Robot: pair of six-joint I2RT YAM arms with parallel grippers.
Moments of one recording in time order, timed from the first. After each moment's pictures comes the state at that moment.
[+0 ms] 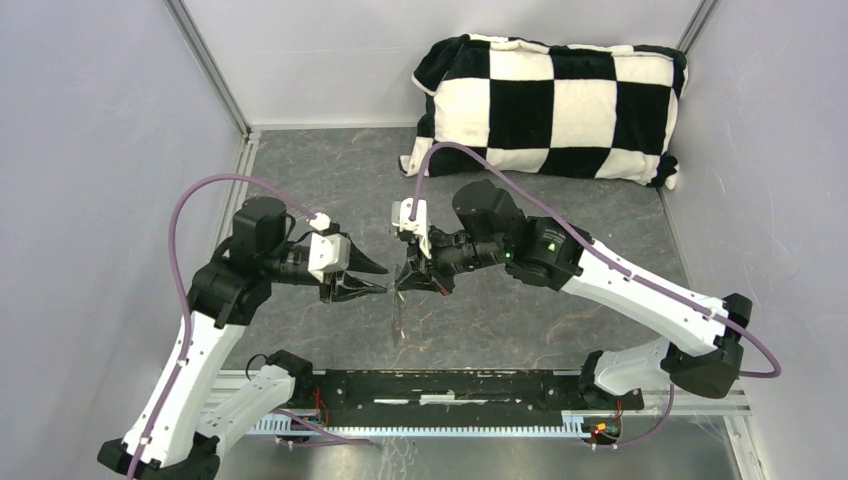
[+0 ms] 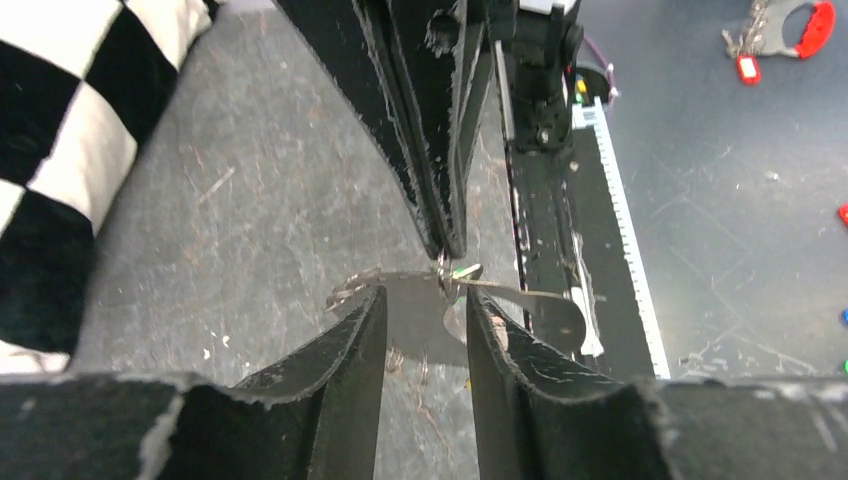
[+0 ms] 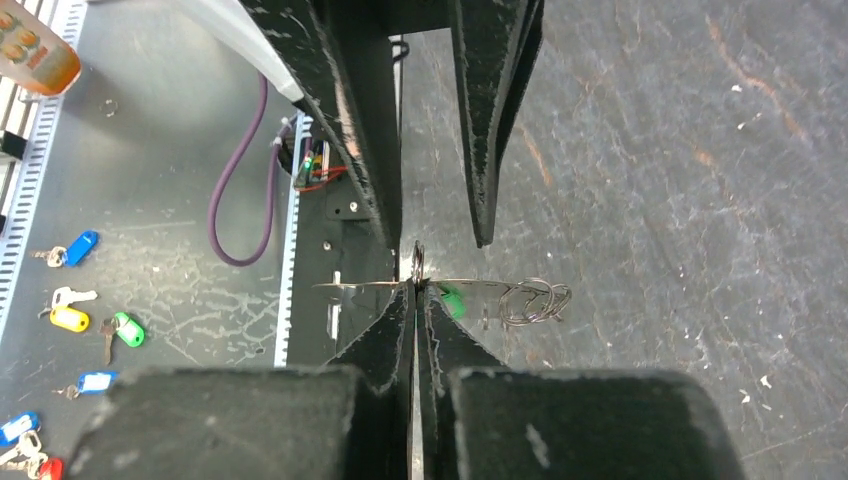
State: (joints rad) left arm -0.40 0.79 1.12 -0.79 1.12 0.58; right arm 1.08 1.34 1.47 -0.55 -0.49 -0.12
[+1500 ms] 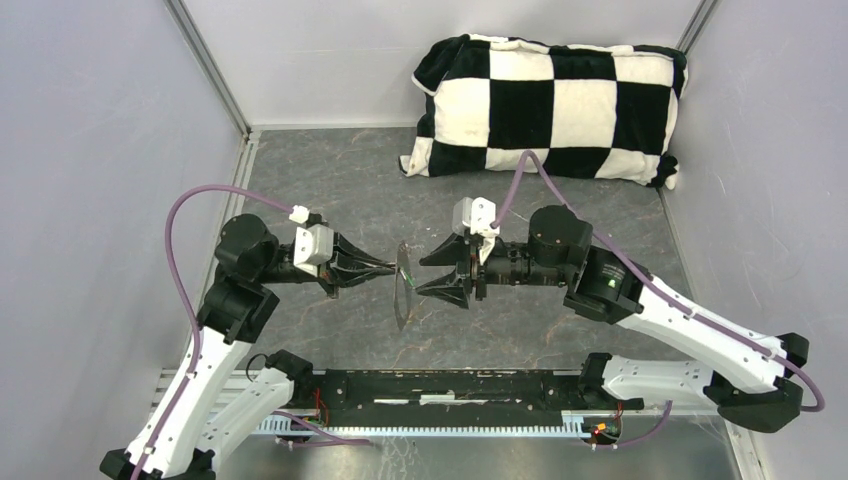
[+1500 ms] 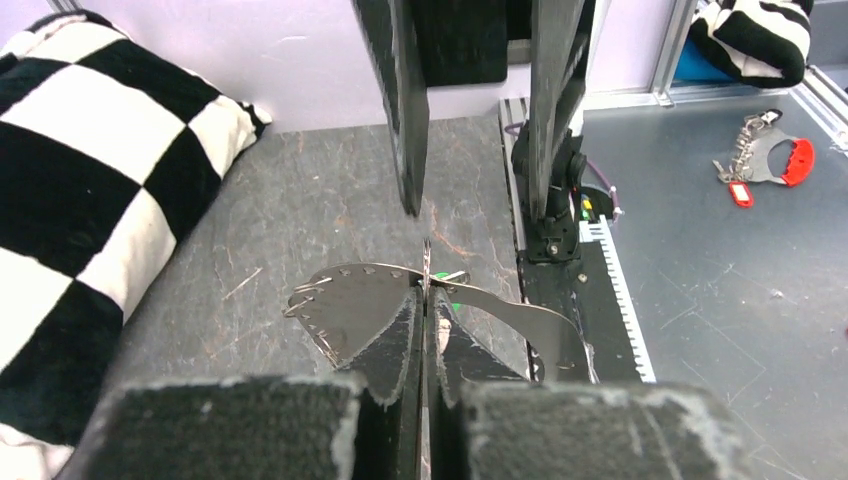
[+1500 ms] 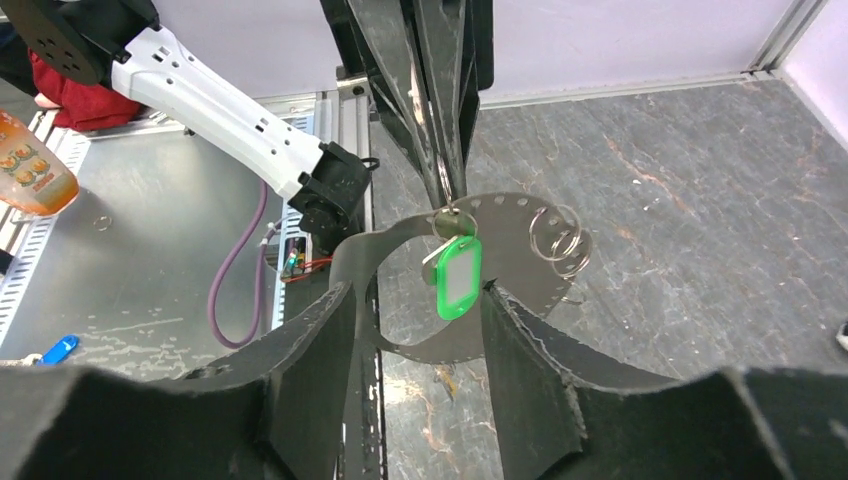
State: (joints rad) left arm -0.42 0.70 0.91 -0.21 1.12 0.13; right arm 1.07 1.04 1.23 -0.30 -0.39 -0.02
